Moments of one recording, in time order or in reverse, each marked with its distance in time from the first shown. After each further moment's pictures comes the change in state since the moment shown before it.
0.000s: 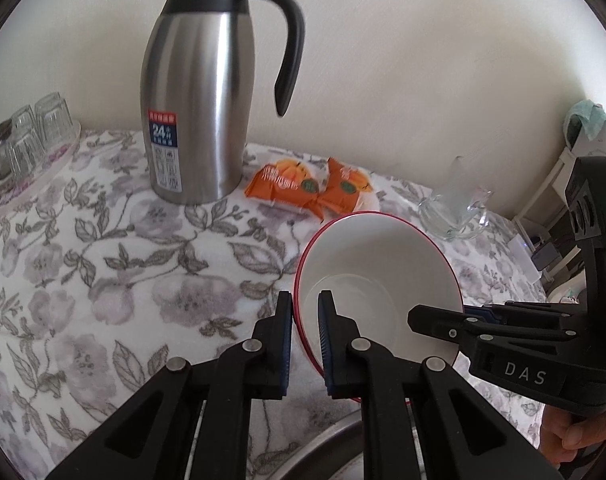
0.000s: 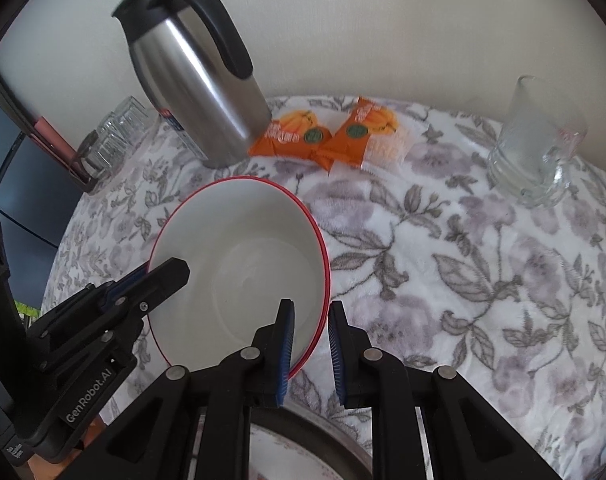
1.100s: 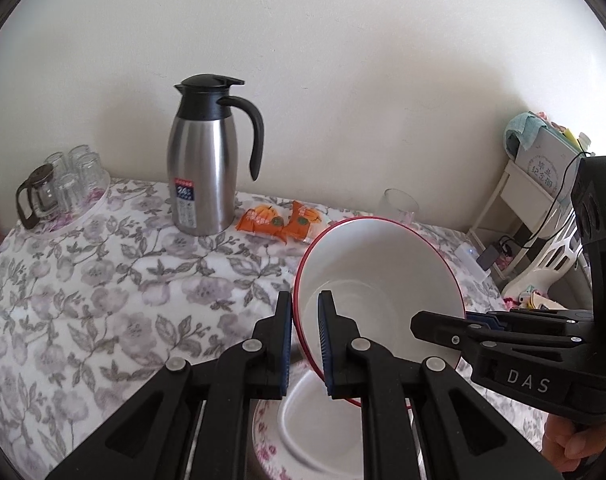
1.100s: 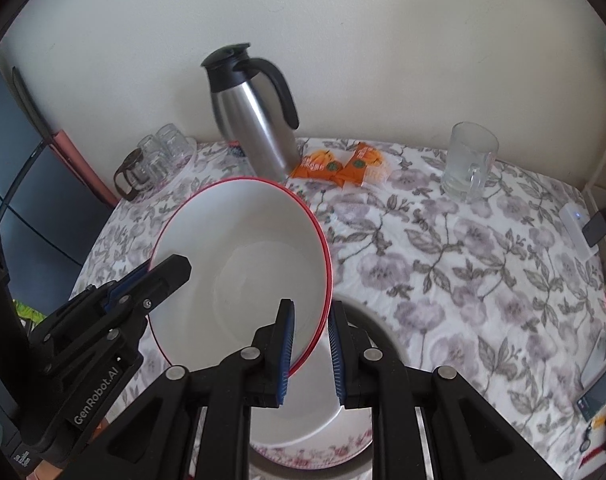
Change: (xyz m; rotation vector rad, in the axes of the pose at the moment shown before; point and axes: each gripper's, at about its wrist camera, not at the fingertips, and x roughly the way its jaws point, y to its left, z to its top) left arm -0.156 -0.039 -0.033 0.050 -0.124 -0.011; right arm -0.142 0.052 -0.077 0.008 -0.103 -0.033
